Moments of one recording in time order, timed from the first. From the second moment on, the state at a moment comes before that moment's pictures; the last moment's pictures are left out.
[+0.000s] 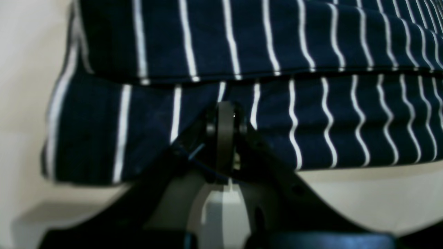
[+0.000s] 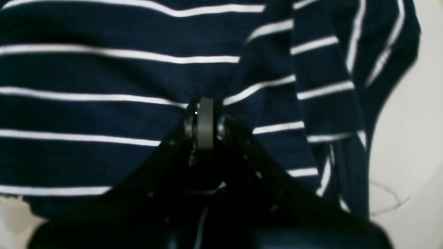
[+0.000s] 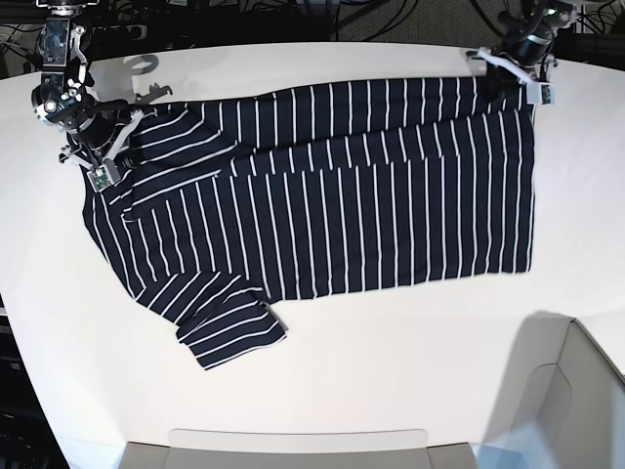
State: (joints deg) left arm 46.4 -19.2 -18.8 91.5 -35.2 -18.1 25.3; right arm -17.4 24.4 14.6 88.1 14.4 30.7 -34.0
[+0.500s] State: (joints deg) left arm 40.8 -16.5 -27.9 108.1 -27.7 -12.6 54.8; right arm -19.6 18.2 19.5 101.4 9.6 29.8 -47.9
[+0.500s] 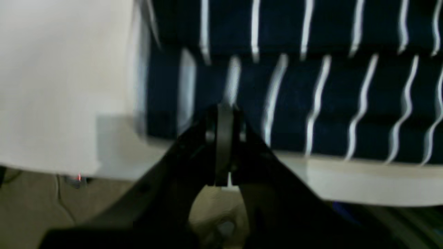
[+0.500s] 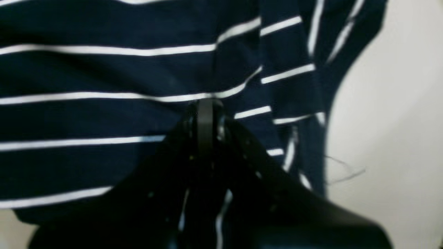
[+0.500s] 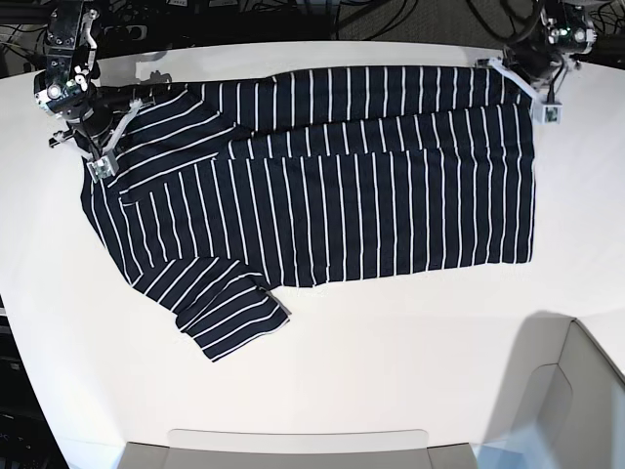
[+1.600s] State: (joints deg) left arm 28.8 -13.7 -32.7 113.5 -27.2 -12.5 65.3; right arm 23.7 12.6 13.0 49.5 -6.5 22.6 -25.4
